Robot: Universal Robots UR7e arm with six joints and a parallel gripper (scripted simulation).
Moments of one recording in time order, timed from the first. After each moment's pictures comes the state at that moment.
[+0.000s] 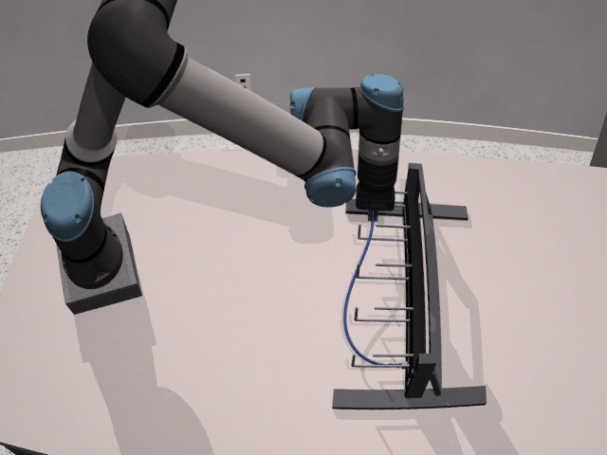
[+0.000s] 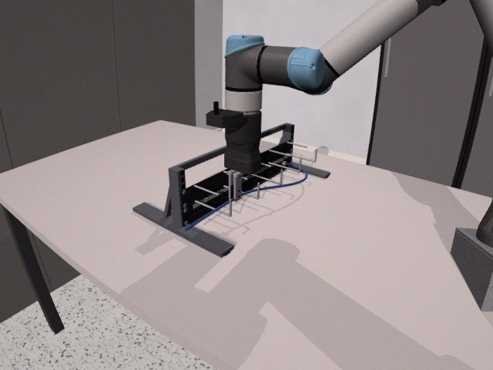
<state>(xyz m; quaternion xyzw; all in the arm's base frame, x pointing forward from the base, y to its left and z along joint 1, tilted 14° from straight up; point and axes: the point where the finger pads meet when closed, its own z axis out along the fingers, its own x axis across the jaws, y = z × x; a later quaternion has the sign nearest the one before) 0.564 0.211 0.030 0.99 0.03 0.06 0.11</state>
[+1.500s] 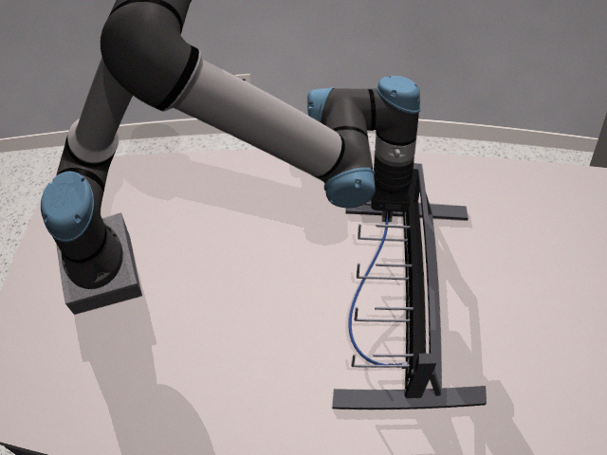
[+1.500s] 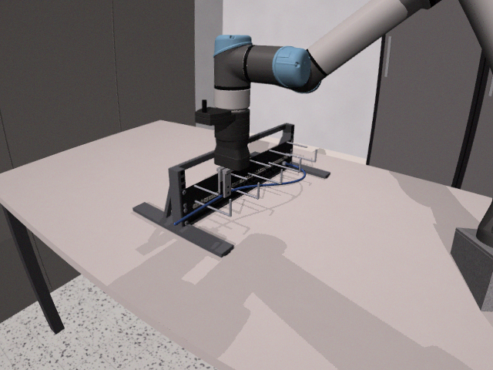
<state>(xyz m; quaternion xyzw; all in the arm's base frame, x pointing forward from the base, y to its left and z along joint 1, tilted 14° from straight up) 0.593 0.213 0.033 0.99 0.03 0.06 0.11</state>
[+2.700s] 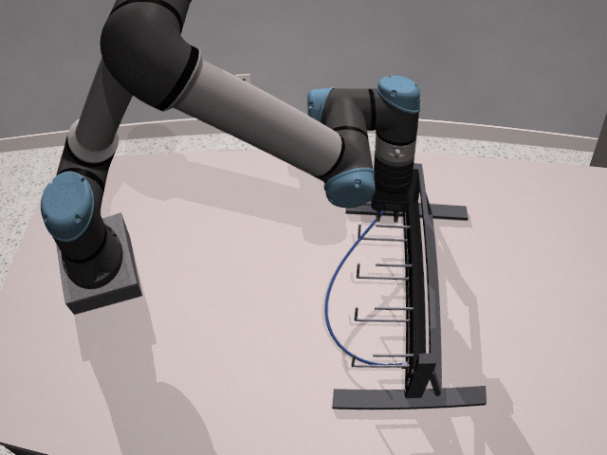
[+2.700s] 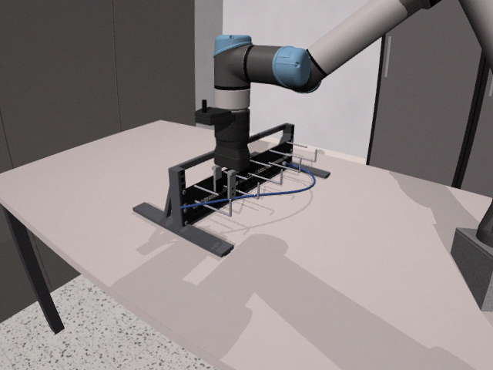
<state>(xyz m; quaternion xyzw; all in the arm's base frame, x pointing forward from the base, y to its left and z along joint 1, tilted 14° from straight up) 0.593 0.213 0.033 0.99 0.03 0.06 0.11</state>
